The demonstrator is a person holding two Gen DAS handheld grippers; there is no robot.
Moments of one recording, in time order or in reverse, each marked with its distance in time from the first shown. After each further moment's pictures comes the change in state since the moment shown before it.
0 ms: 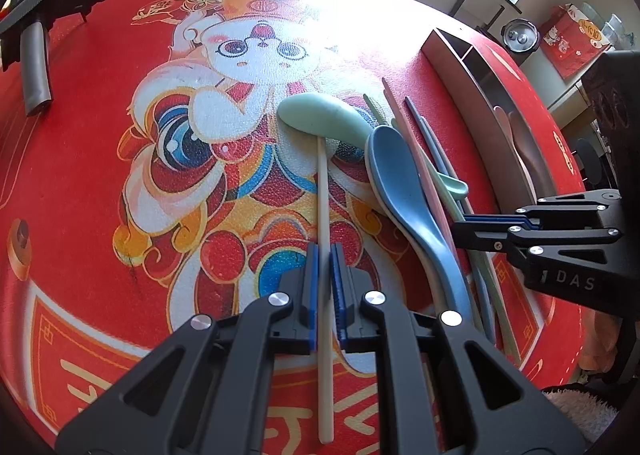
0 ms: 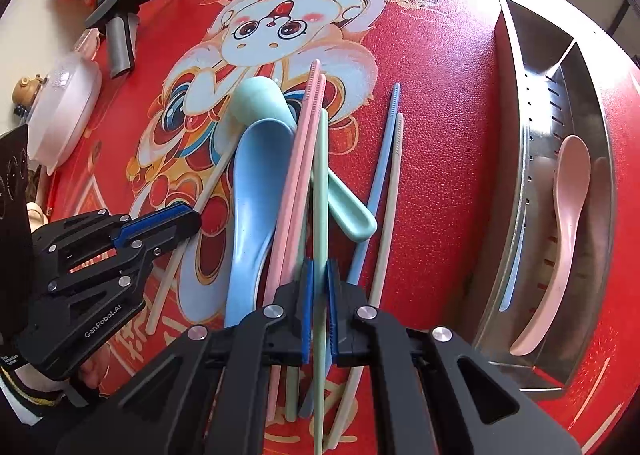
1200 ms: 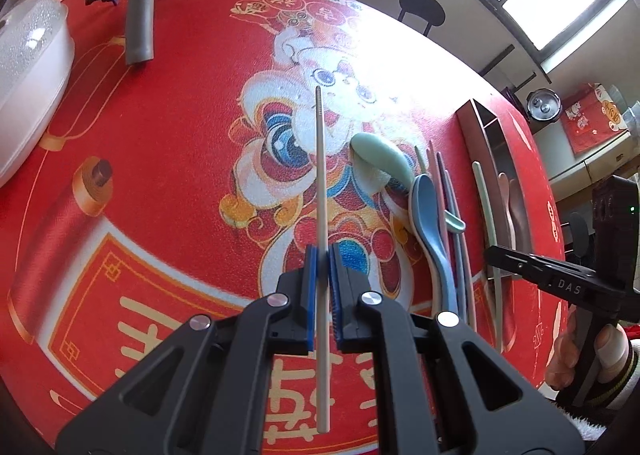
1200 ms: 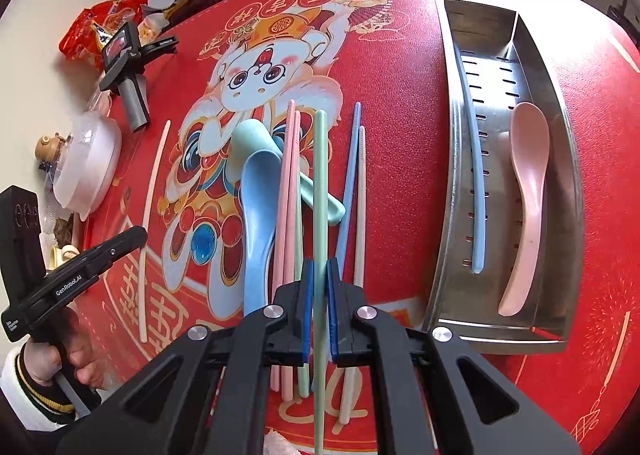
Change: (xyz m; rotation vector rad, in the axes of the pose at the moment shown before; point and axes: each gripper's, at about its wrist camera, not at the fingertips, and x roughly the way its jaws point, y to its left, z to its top) left arm -0.067 0.055 -0.006 -0.248 -0.060 -0.025; right arm -0.037 -0.027 -0.016 0.145 -0.114 0.095
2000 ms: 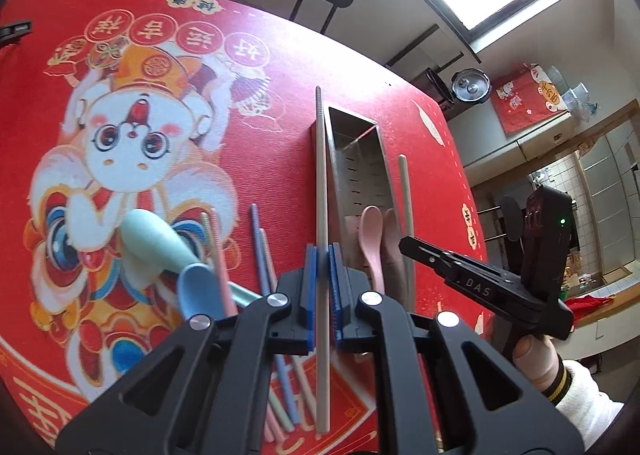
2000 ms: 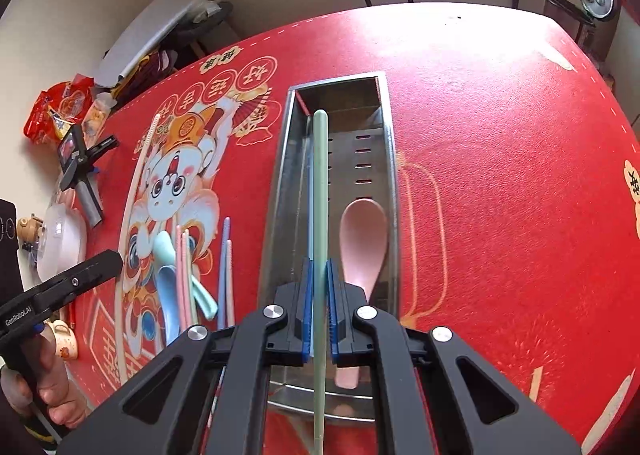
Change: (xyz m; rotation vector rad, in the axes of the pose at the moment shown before) left arm 0.050 -0.152 0.077 0.073 0.091 -0.278; right arm -0.050 -0.110 0.057 0.137 -0.134 -0.111
